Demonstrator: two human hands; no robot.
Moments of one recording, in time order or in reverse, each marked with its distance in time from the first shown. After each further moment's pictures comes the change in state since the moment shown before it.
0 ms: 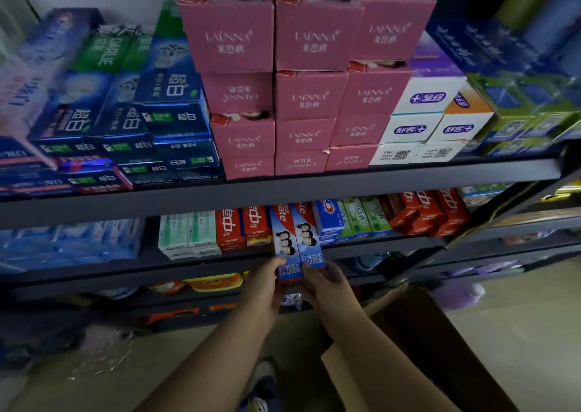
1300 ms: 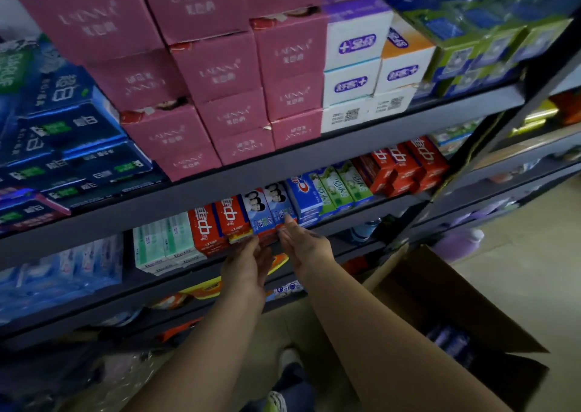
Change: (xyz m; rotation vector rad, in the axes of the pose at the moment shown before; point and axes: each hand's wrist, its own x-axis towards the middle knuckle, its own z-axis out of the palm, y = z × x) left_hand 0.019 0.010 0.002 -0.082 0.152 0.105; right_hand 0.025 -0.029 0.027 0.101 0.059 0.134
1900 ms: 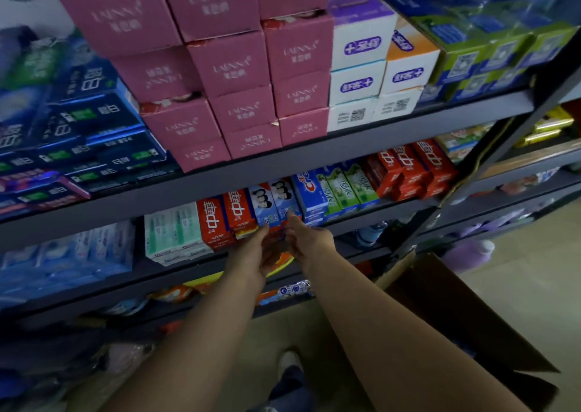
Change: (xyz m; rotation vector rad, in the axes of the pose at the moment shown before) left_hand 0.007 0.011 0.006 0.145 -0.061 -0.049; right_hand 0.028 0.008 -0.002 0.049 0.074 -0.117
